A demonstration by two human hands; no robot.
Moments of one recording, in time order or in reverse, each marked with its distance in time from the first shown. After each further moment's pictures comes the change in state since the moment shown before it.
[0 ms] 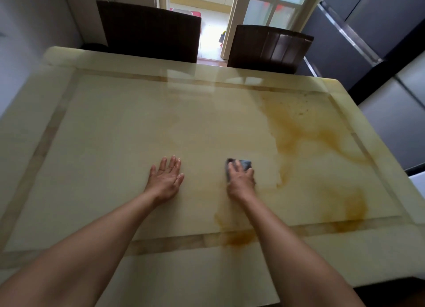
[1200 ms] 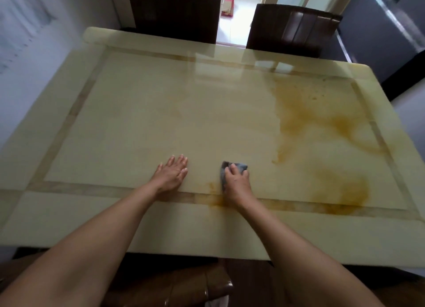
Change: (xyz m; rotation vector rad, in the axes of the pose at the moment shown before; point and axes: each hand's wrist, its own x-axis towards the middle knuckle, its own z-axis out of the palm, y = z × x) left_hand -0.086 0.046 0.034 -0.099 -0.108 -0.098; right_hand -0.085 0.046 0.017 0.007 -0.023 -0.313
